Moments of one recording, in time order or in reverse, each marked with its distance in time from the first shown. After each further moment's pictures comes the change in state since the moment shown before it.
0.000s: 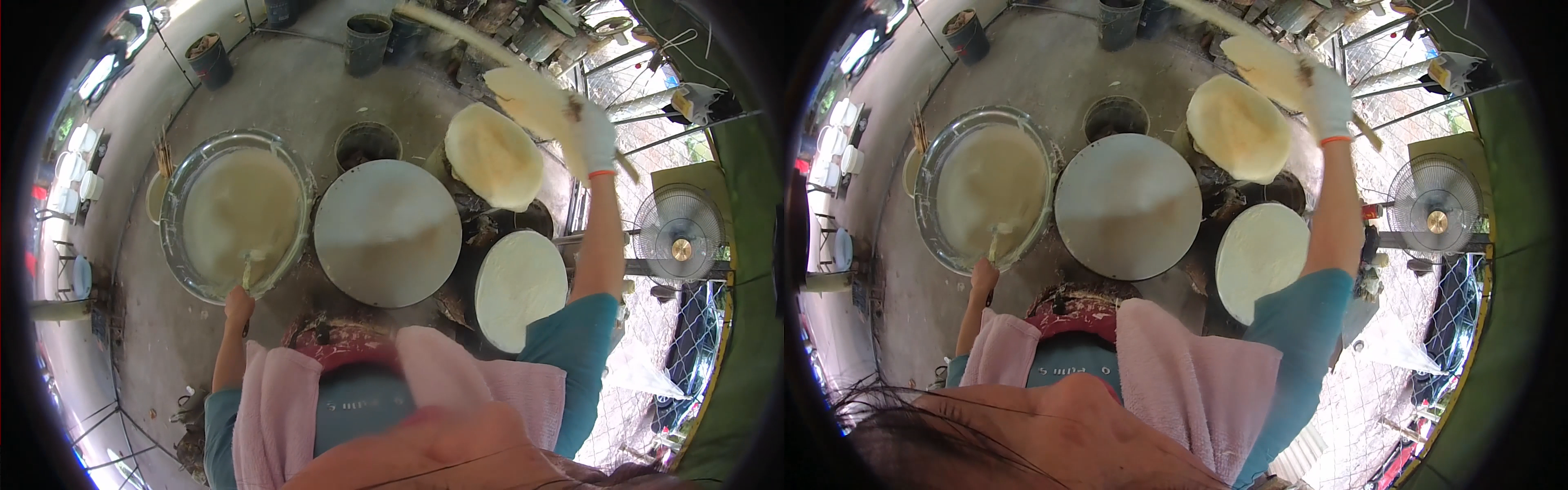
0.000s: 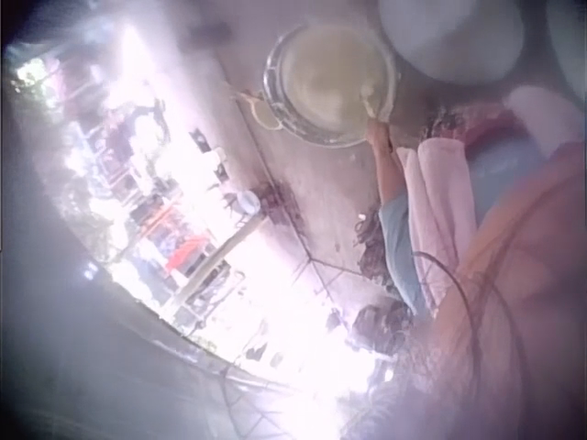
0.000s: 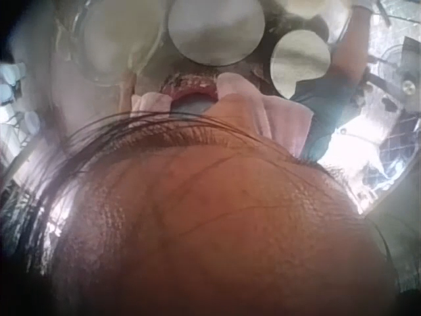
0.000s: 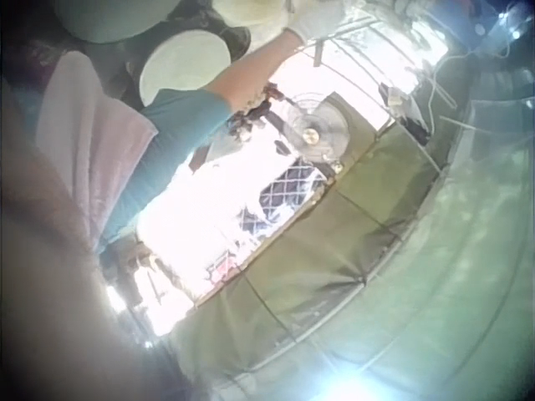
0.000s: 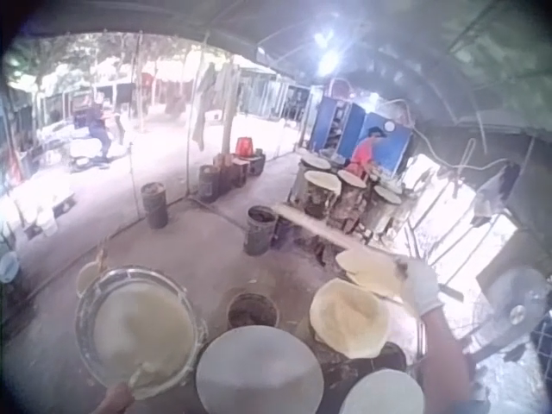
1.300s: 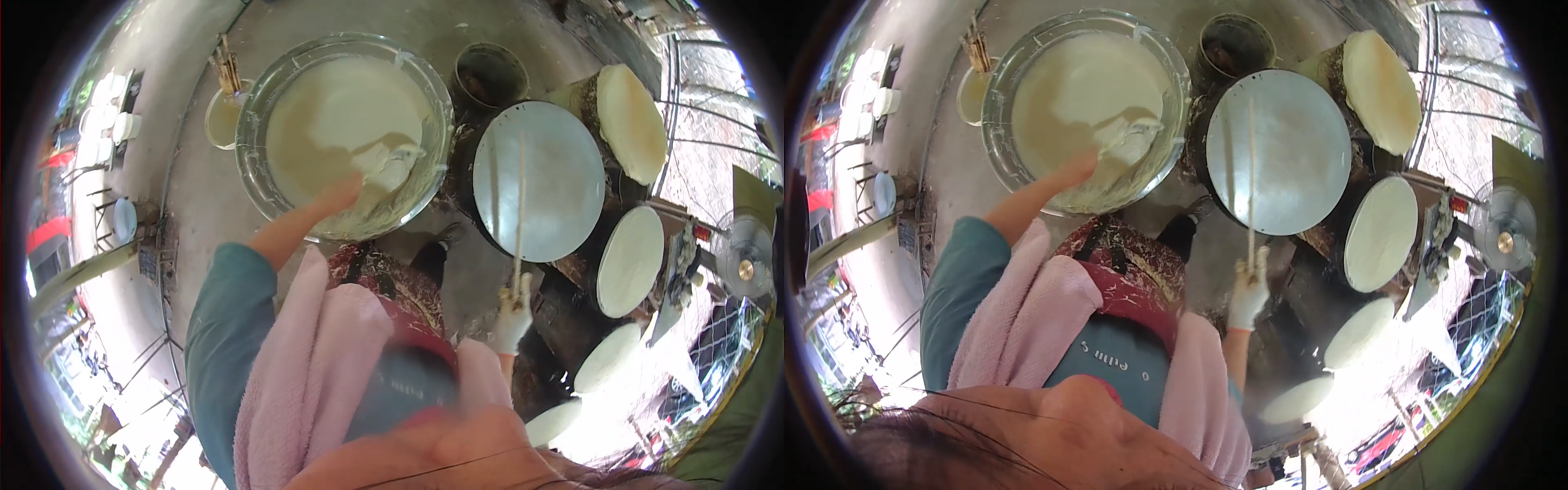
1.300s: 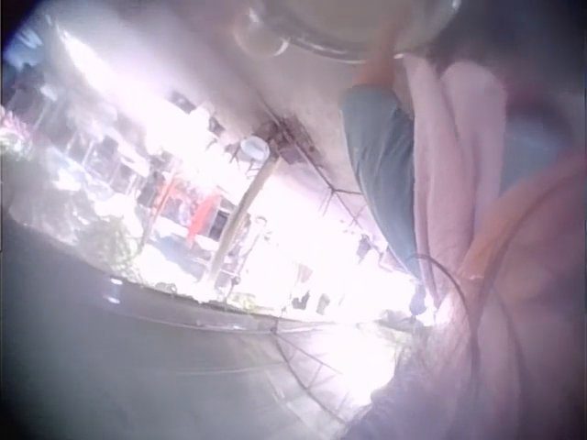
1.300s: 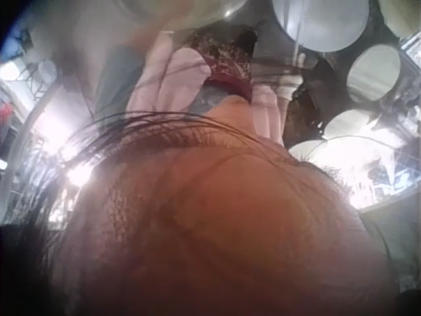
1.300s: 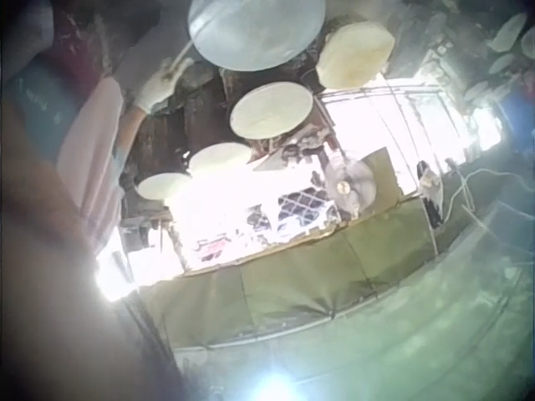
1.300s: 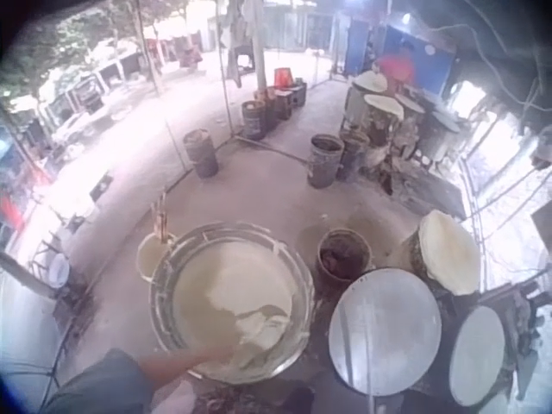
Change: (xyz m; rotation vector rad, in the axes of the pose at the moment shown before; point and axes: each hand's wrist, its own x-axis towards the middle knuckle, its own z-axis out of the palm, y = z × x) left_hand 0.202 -0.043 0.029 0.197 -0.069 1.032; right_hand -0.441 -0.369 0.087 0.870 -0.304 0.972
